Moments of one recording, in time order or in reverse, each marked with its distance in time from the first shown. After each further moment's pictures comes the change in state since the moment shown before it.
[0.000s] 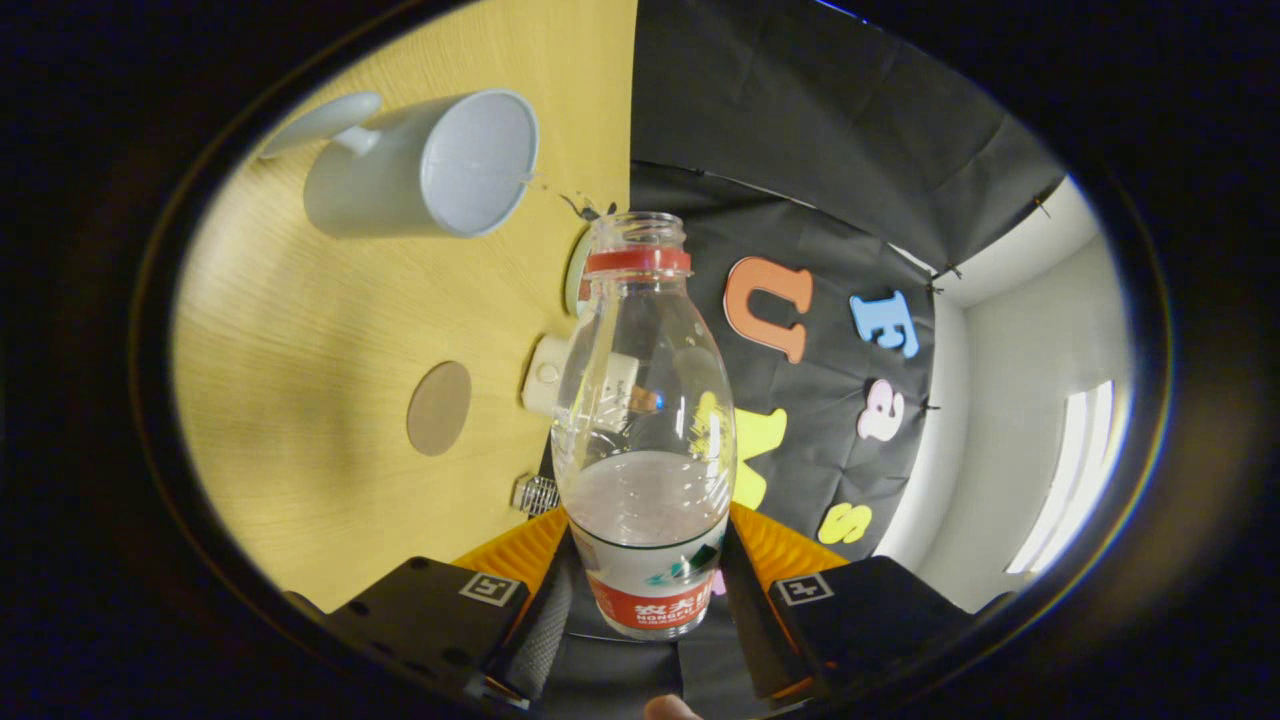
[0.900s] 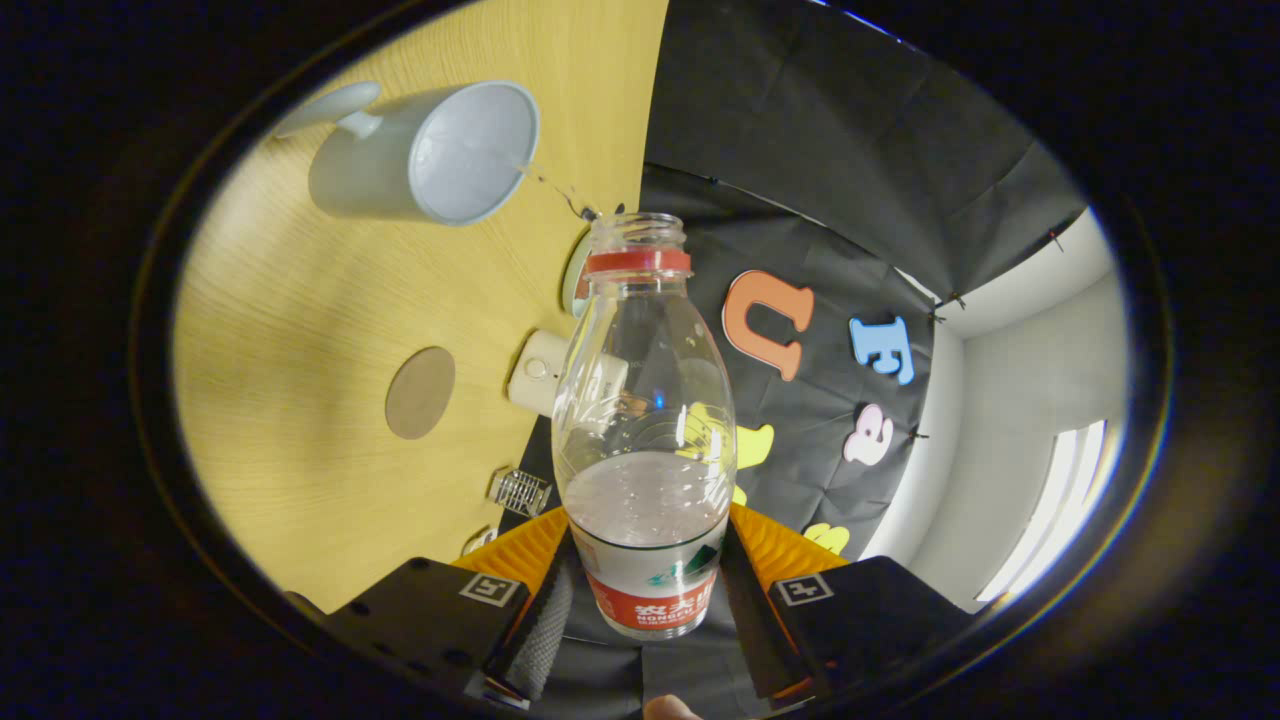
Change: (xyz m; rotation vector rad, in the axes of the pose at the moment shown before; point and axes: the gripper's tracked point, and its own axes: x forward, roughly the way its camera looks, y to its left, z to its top) arm 0.002 -0.021 0.003 -0.098 -0.015 -0.017
